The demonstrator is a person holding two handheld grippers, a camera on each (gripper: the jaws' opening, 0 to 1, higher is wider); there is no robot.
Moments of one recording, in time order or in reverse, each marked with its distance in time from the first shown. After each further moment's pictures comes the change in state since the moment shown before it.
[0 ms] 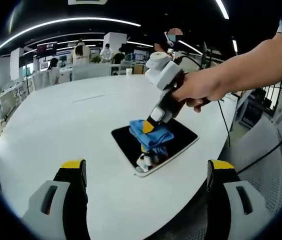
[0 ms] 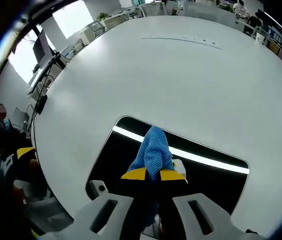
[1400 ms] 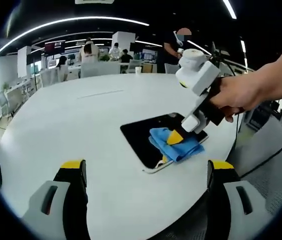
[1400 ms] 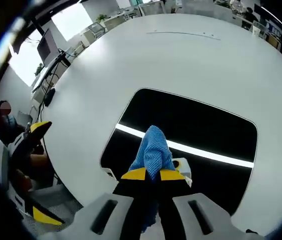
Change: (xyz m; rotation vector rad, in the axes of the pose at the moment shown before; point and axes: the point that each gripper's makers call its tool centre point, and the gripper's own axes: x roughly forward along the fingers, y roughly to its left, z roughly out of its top) left arm -0.001 0.018 -0.012 -0.035 0.005 0.098; right arm -0.016 0.029 -0.048 0.037 0.004 0.030
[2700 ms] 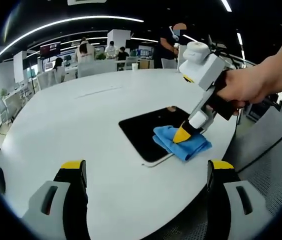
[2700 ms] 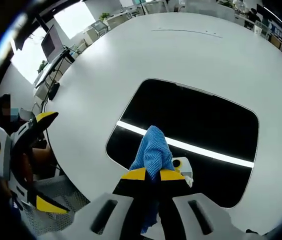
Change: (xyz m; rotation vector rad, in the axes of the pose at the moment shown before) left arm -0.002 -0.002 -0.011 0.047 0.032 -0.014; right arm -0.009 0.008 -0.020 -0.017 0.010 0.020
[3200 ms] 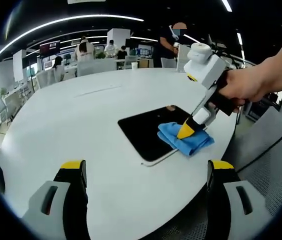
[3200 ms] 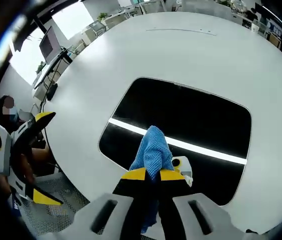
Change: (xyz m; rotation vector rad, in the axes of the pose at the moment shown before) left arm 0.000 0.000 -0.001 0.006 0.004 -0.001; right arm -0.006 -0.015 -0.006 0.016 0.004 -0.008
